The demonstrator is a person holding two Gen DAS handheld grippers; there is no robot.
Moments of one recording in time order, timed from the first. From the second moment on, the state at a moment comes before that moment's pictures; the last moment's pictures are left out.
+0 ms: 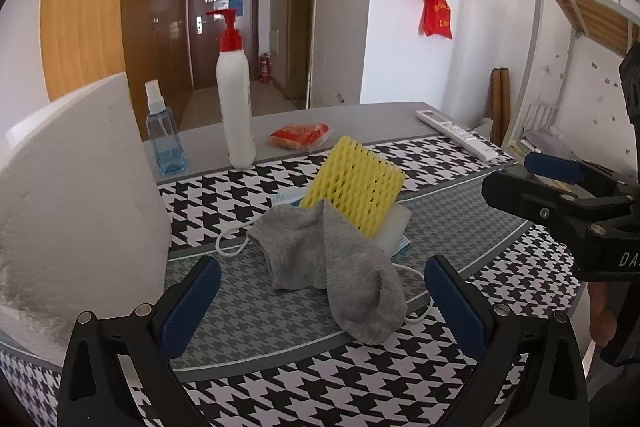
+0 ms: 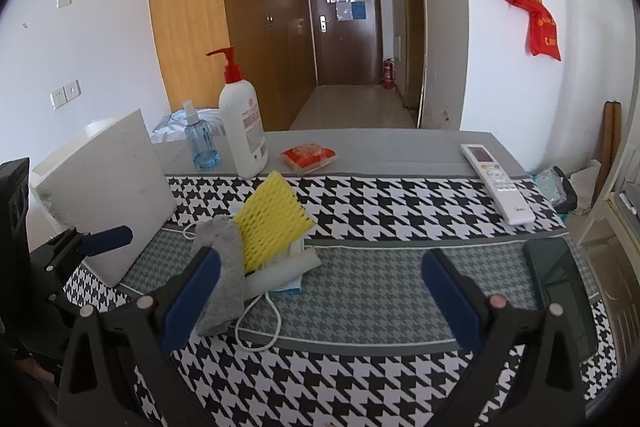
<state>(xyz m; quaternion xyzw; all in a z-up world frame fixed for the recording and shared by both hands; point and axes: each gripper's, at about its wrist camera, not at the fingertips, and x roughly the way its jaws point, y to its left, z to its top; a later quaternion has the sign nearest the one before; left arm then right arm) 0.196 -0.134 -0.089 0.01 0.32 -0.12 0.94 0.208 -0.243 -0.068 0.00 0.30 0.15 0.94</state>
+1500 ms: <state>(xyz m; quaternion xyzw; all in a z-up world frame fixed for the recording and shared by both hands) 0.234 -0.144 -0.124 -0.02 0.41 -0.19 0.89 0.264 -0.208 -0.087 -0.02 0.36 0.23 0.91</state>
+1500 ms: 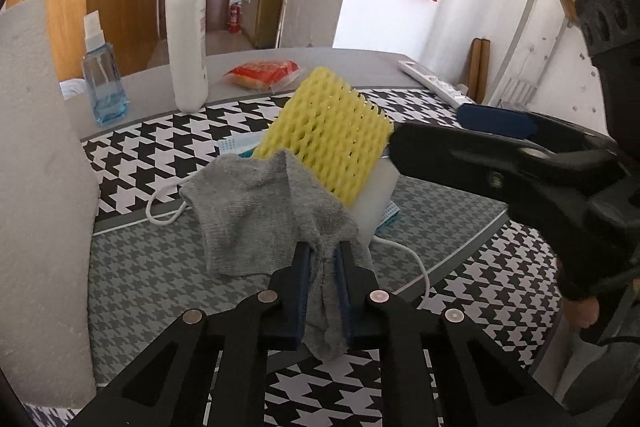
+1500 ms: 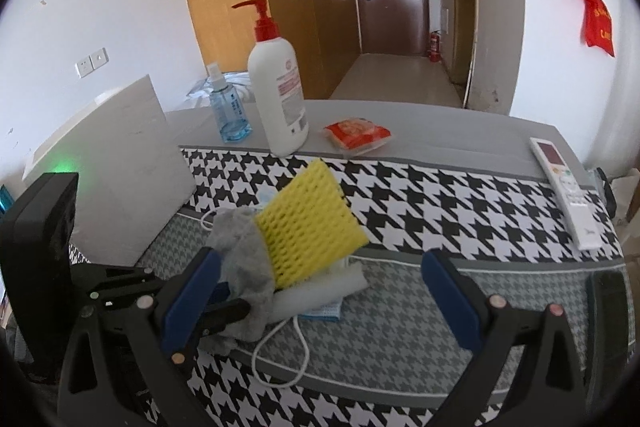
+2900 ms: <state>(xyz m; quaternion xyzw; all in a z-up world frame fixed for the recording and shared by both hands) 0.208 -0.107 -0.111 -0.03 0.39 -0.20 0.90 0.279 -0.210 -0.088 -0.01 0.39 0.24 0.89</state>
